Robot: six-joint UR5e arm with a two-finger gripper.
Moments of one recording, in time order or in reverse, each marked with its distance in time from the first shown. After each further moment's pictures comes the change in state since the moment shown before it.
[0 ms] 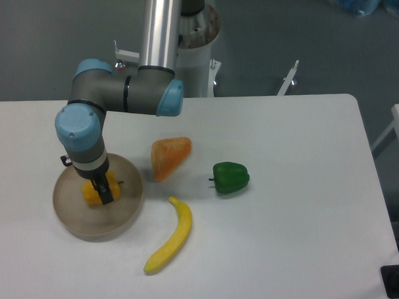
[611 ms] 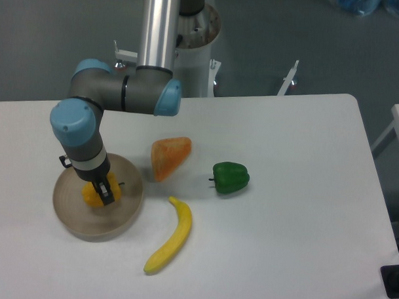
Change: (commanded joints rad) arm 0.040 0.092 0.009 0.011 0.010 -0.028
